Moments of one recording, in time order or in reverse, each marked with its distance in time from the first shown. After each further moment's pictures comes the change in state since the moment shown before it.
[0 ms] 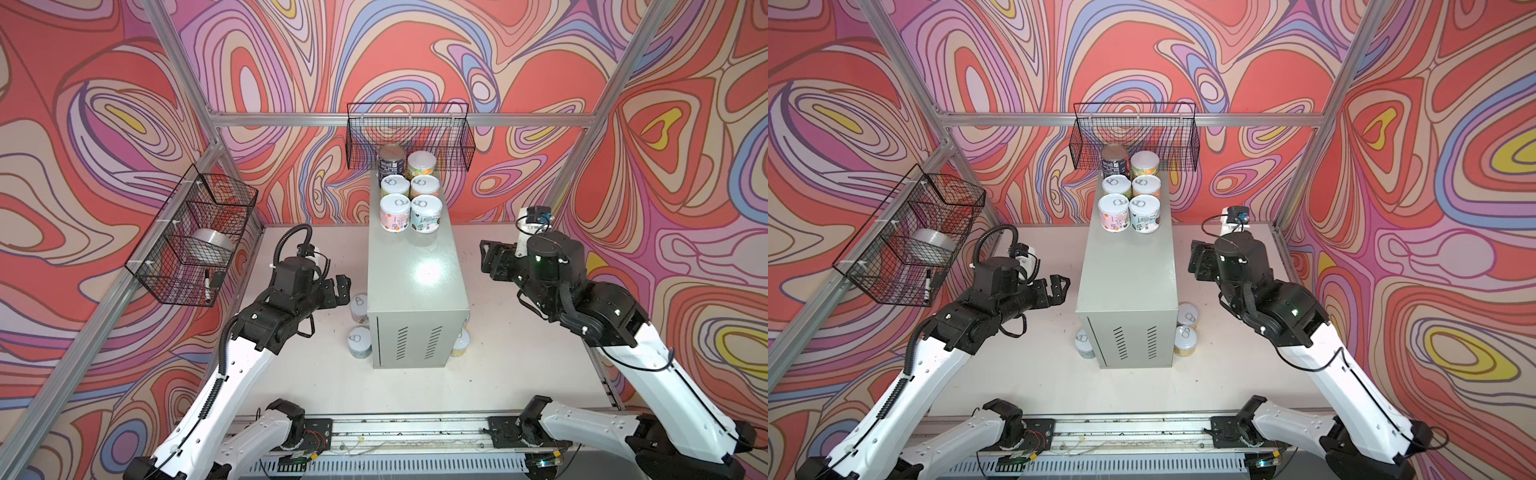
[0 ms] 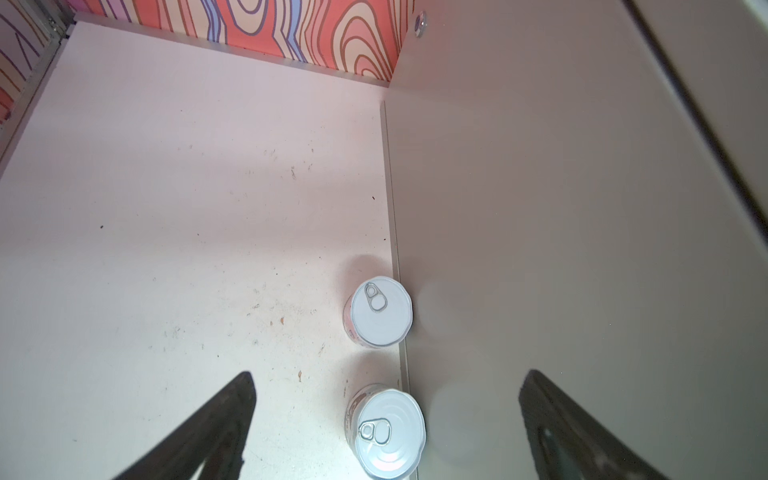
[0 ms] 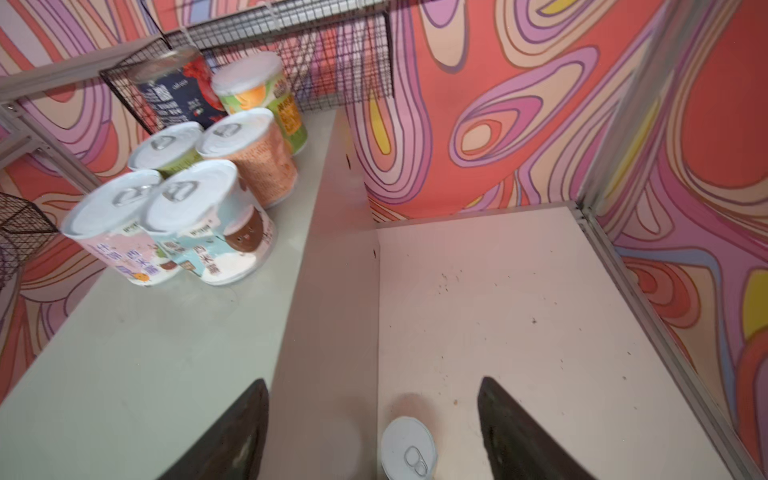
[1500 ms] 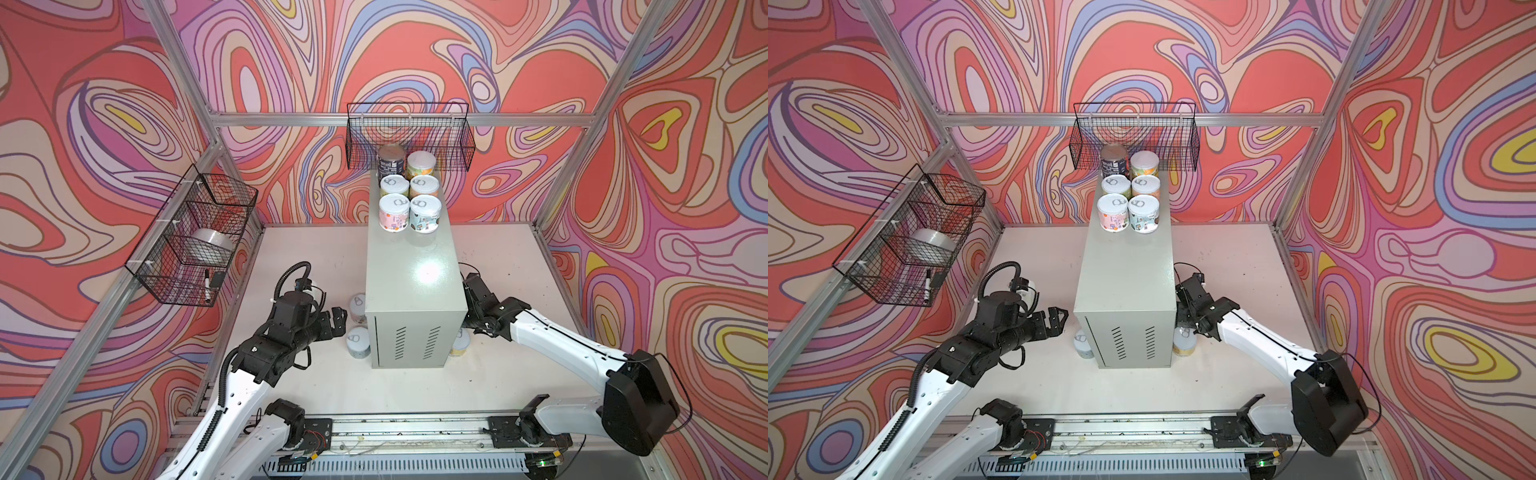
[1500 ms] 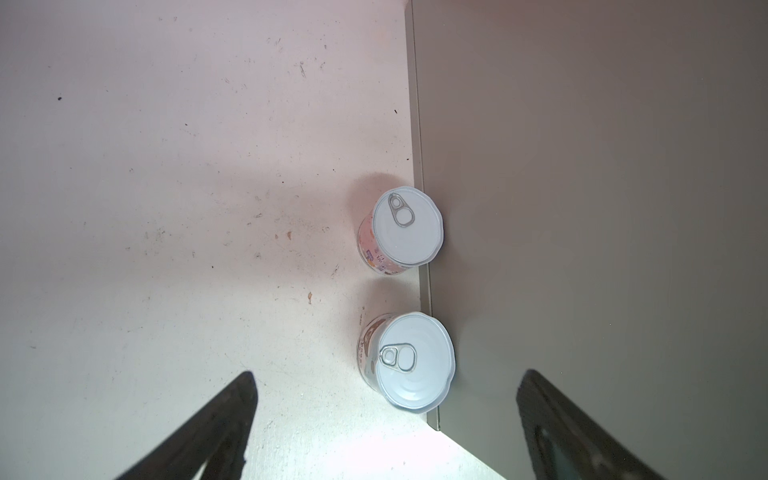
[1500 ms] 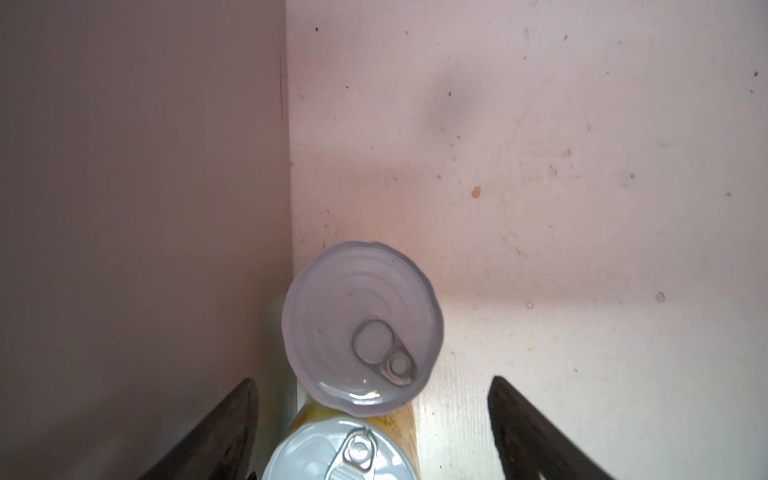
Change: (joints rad) left arm 0.005 -0.156 -0.258 0.024 0.040 -0.052; right arm -0.135 0.272 -0.636 0.355 -0.341 0.101
